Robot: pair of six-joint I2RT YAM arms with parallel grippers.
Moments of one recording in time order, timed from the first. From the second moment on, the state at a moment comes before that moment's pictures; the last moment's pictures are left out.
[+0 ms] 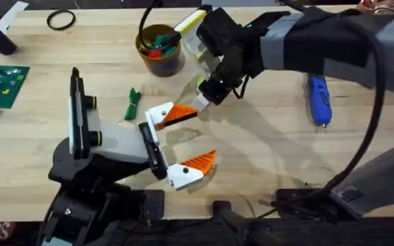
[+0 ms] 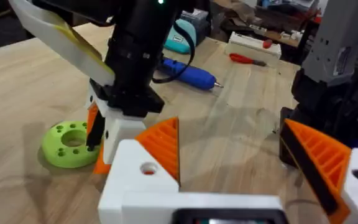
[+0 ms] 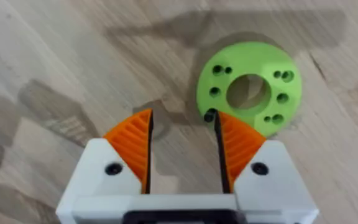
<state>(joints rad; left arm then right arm) -0.27 0.00 0.03 -0.12 0.92 -0.11 0.67 1.82 1.27 -0.72 -0.12 -0.15</state>
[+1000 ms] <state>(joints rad) -0.27 0.00 0.03 -0.12 0.92 -0.11 0.66 1.82 1.27 -0.70 -0.06 -0.15</state>
